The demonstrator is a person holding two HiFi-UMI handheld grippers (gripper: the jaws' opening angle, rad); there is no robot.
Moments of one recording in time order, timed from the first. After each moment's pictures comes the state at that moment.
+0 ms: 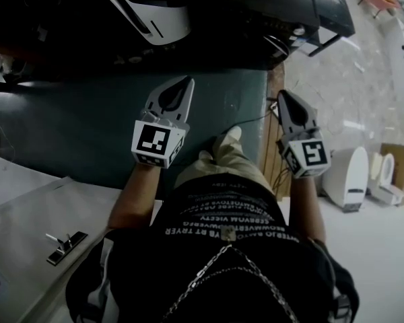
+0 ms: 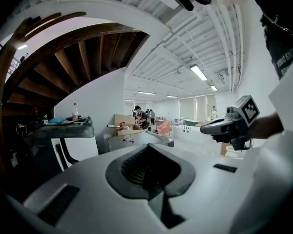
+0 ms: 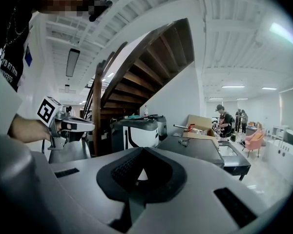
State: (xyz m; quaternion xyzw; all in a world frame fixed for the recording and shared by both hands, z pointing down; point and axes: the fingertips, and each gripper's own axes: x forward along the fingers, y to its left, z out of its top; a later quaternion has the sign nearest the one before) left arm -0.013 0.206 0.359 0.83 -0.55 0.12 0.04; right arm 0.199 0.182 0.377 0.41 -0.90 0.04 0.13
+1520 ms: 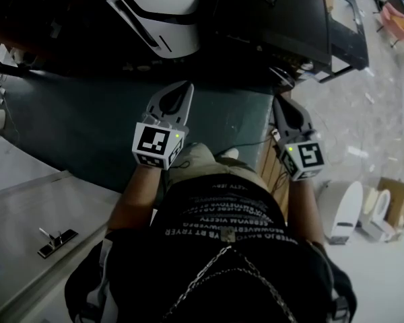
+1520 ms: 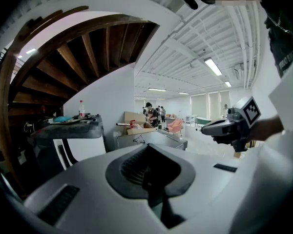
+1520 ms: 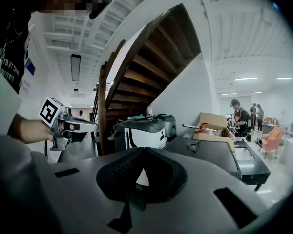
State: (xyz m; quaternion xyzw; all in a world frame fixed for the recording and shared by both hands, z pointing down) left arm -0.013 0.082 0.363 0.79 -0.60 0.13 0.07; right arm 0.192 0.033 0.380 0.34 -0.93 0.05 0.12
